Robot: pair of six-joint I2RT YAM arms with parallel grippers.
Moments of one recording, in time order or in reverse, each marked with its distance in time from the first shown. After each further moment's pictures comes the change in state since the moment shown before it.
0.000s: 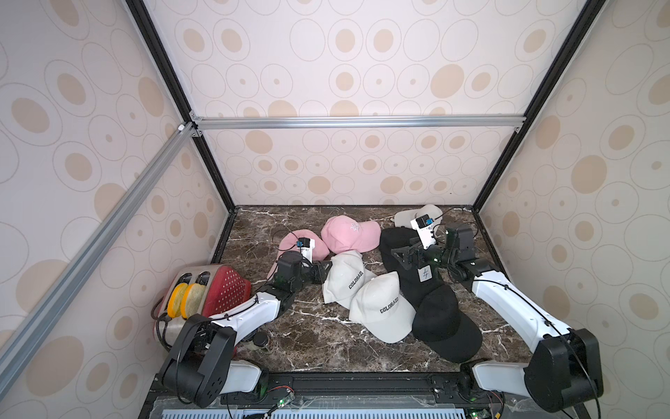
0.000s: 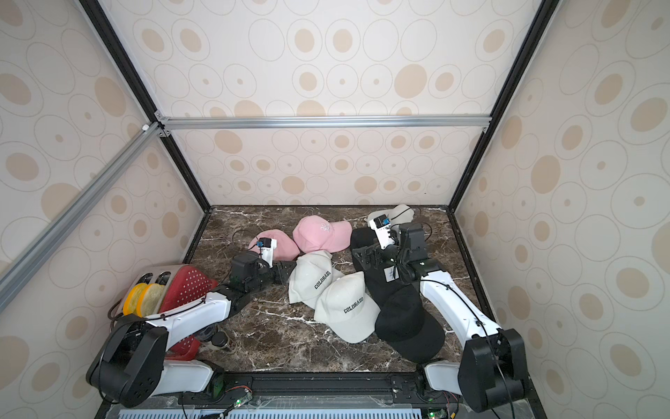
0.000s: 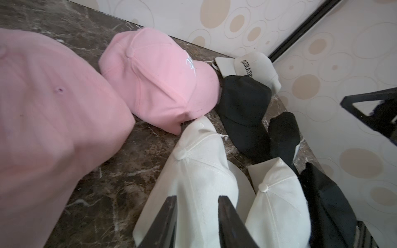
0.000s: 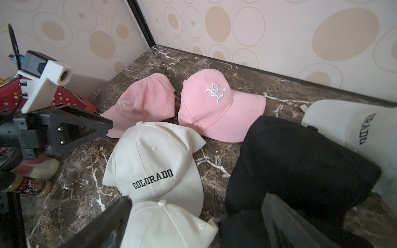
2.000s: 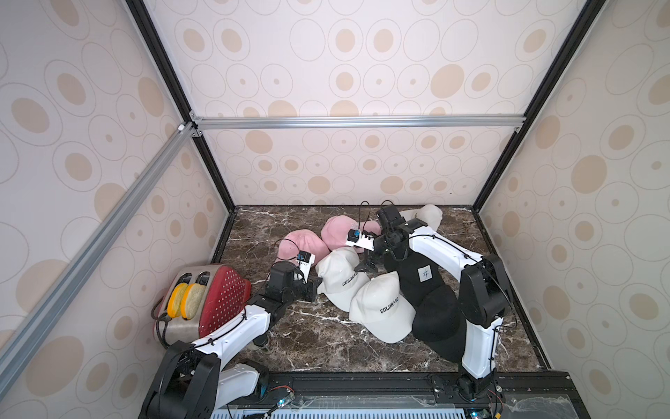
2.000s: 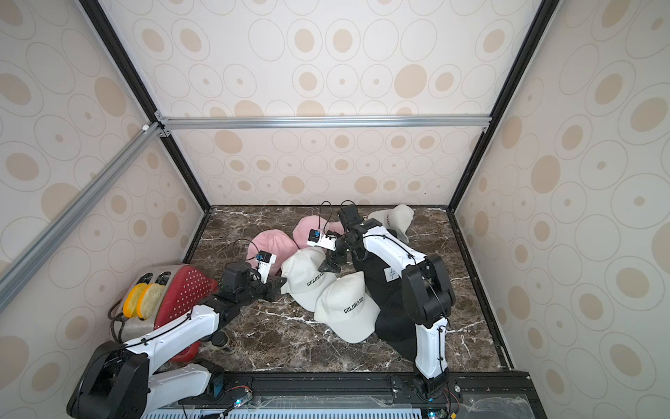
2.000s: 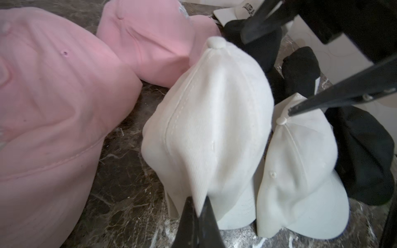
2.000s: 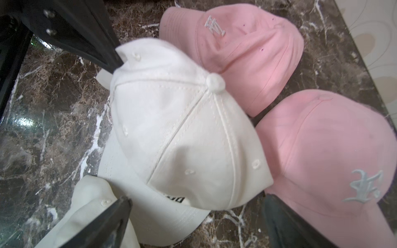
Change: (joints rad) left arm 0.046 -0.151 -0.095 -0.165 0.181 0.327; right arm 0.255 0.635 0.689 -0.534 -0.097 -0.795
